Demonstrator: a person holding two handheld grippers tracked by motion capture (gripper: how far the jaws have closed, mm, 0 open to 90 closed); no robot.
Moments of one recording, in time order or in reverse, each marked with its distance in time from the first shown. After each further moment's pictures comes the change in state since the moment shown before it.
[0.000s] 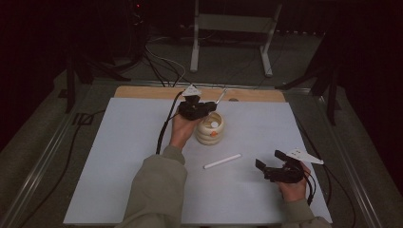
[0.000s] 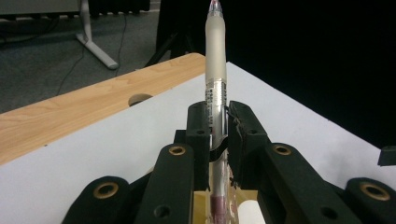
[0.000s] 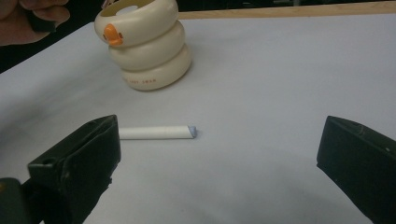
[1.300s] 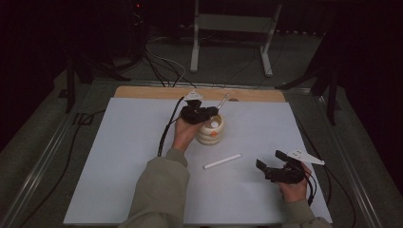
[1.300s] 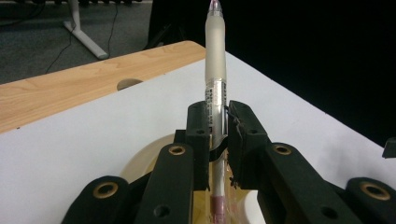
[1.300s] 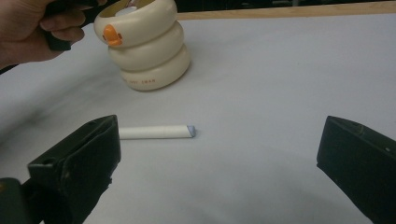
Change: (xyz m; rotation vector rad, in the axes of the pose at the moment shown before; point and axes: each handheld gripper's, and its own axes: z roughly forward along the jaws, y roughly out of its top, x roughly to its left) left arm 0.003 -0.019 0.016 0.021 -0.035 -0.028; right arm -0.001 -0.001 -0.002 -0.003 -0.001 0.004
